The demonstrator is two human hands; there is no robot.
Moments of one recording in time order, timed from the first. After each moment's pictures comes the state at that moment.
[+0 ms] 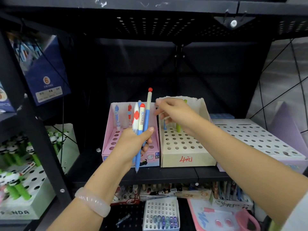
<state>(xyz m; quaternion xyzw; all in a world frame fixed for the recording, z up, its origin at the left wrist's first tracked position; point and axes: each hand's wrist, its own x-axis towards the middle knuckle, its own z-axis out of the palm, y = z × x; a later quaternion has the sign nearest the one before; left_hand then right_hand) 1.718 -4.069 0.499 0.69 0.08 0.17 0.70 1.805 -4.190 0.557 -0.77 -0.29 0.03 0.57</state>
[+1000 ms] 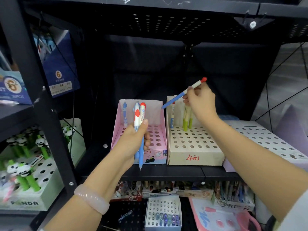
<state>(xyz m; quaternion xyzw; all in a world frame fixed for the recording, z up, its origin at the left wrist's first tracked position) 1.712 -4.051 0.497 0.64 0.07 0.16 0.75 1.832 -4.201 0.565 -0.76 -0.17 -0.25 0.57</state>
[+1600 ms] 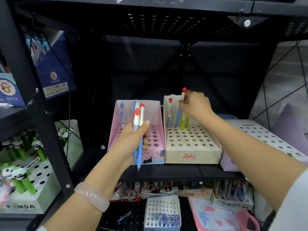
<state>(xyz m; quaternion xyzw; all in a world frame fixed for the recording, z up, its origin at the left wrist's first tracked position) 1.717 -4.054 0.501 0.64 0.06 0.17 0.74 1.852 -4.209 0.559 -0.92 -0.22 -0.23 0.23</state>
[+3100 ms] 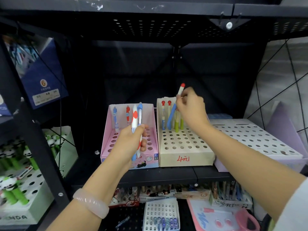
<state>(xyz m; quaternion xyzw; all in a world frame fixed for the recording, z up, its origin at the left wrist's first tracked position) 1.722 -4.071 0.506 0.66 0.10 0.18 0.72 1.837 -4.214 0.549 -0.83 -0.20 -0.30 0.43</state>
